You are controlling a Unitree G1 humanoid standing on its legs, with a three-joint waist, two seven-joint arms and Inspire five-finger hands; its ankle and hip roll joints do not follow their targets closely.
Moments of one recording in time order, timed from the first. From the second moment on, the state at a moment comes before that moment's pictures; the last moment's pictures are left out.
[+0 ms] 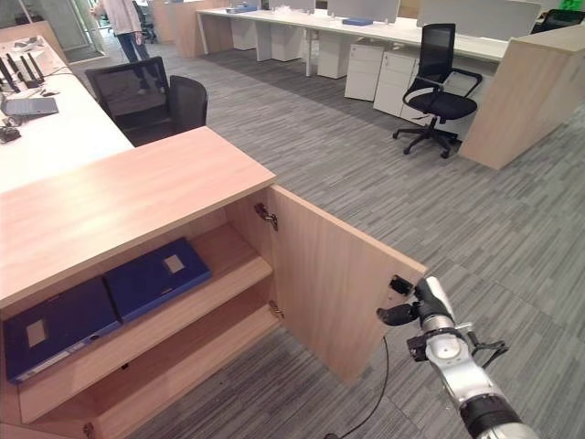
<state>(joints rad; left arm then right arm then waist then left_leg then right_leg) 0.13 0.21 -0.07 1.40 0.02 0.05 0.02 -0.11 -0.68 0.32 0.39 0.22 0.05 -0.16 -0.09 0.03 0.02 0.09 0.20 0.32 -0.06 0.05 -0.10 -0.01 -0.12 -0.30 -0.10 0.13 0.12</state>
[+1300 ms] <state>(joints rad) 0.14 0.20 -0.19 1.34 -0.11 0.02 0.00 -0.04 -0.23 0.10 1.46 0.18 0.03 -0.02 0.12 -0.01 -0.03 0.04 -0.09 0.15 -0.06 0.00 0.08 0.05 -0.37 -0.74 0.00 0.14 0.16</state>
